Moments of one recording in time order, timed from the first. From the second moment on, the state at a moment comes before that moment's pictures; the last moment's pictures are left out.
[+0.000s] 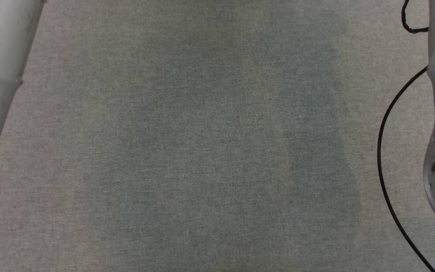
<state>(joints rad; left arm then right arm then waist) -1.51 0.31 -0.67 0.60 -0.65 -0.13 -0.26 -1.54 -0.05 -0.01 0.83 0.63 0.13 -0.26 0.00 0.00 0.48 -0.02</state>
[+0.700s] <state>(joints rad) -0.72 0.24 -0.57 0.37 -0.59 -0.13 -0.26 -0.89 -0.05 0.08 0.73 0.64 0.13 -0.26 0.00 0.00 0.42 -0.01</state>
